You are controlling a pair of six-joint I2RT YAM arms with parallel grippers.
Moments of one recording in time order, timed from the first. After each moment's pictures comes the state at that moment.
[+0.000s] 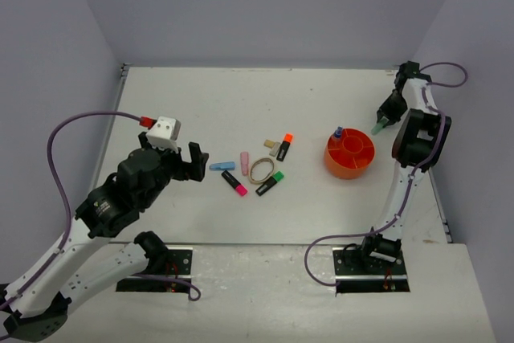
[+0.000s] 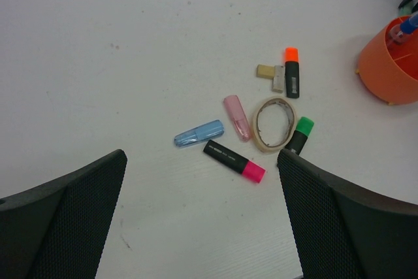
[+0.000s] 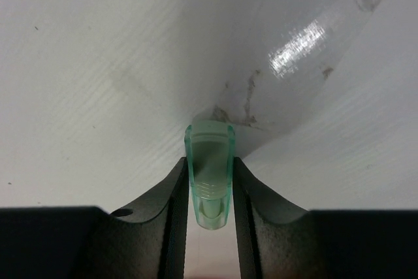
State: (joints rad) left arm -0.75 0.65 0.92 -0.65 -0.40 -0.28; right arm -0.28 2.40 2.08 -0.97 0.08 0.51
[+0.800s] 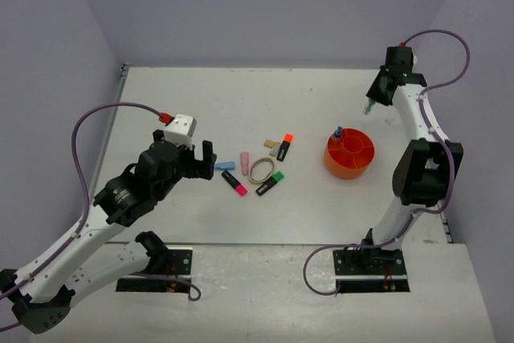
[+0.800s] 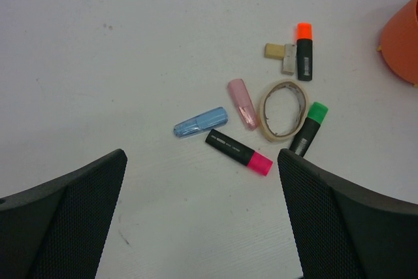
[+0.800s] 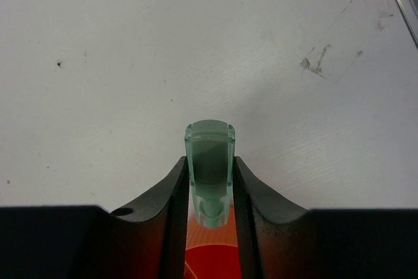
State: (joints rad) left arm -0.75 0.75 0.90 -0.61 -0.39 -0.28; right arm -0.10 1.83 1.65 -0.66 0.15 0.41
